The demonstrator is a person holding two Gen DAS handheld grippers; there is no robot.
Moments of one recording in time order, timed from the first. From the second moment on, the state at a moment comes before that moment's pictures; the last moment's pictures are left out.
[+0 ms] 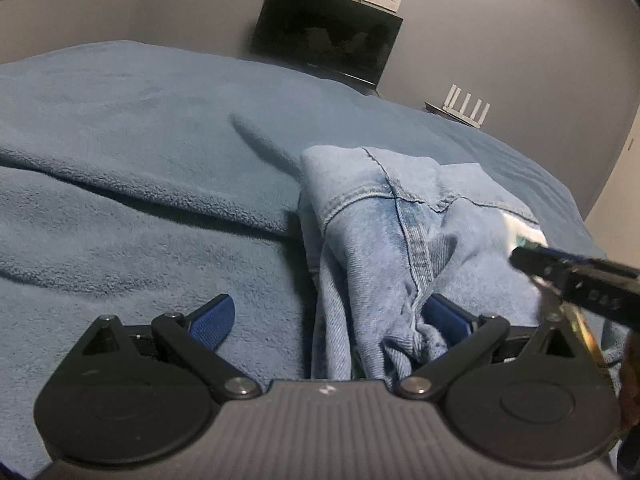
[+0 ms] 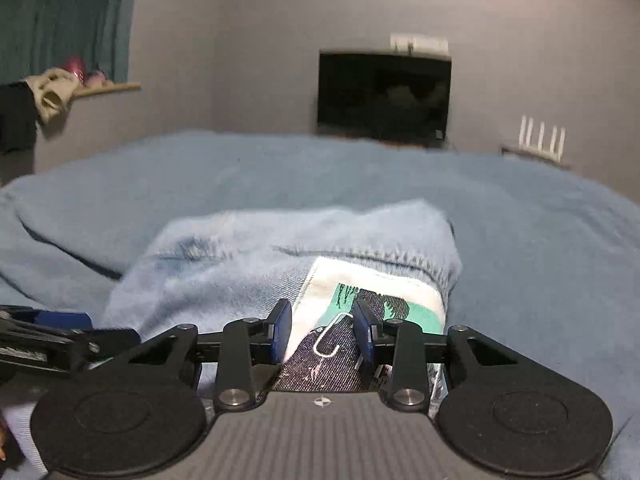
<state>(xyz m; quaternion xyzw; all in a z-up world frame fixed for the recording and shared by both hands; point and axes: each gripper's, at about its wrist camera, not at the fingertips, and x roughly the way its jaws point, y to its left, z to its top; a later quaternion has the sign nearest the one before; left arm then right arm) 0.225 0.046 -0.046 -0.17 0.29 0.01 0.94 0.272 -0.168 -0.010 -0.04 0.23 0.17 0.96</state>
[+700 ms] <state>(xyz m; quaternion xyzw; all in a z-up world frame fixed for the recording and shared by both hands) 0.225 0.047 -0.047 -0.18 0.29 0.01 0.94 0.298 -0.180 -0.006 -0.02 0.25 0.12 0.96</state>
